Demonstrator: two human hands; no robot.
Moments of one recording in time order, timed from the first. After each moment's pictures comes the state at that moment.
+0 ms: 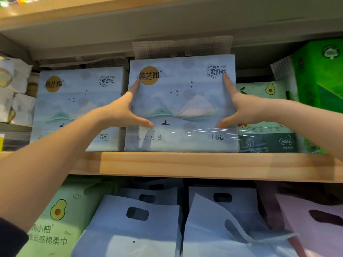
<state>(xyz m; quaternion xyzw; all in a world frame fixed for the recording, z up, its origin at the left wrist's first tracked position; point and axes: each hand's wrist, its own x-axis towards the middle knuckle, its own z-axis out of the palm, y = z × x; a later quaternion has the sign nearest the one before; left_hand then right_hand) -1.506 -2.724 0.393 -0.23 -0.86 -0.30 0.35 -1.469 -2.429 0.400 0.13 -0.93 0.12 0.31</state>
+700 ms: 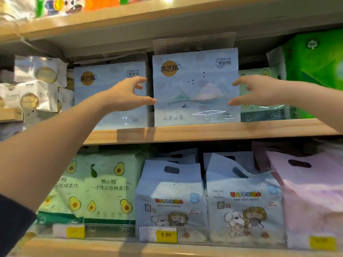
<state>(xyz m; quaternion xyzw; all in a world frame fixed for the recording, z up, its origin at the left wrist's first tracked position) -1.400 -2.771 0.378 -0.20 -0.89 -0.23 0.35 -1.371 -2.461 0.373 0.07 -0.93 0.11 0.34</state>
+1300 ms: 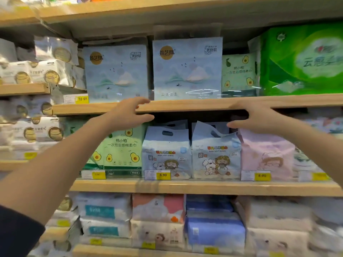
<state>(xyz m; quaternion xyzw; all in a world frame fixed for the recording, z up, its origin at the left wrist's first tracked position) -1.294 -2.774 0.276 -0.22 -0.90 -0.20 0.31 -1.250 -2.464 0.265 0.11 -0.93 0.16 0.31</state>
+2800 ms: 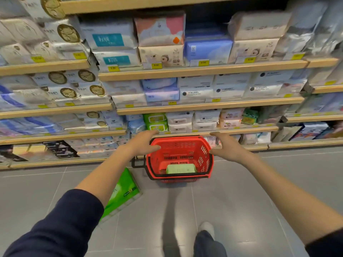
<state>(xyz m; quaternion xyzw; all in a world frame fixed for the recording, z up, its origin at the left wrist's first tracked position) -1.038 -2.869 -0.187 -0.22 -0.95 -0.15 -0.18 -0.952 -2.590 -0.181 -0.03 -0.95 0.29 -0.13</state>
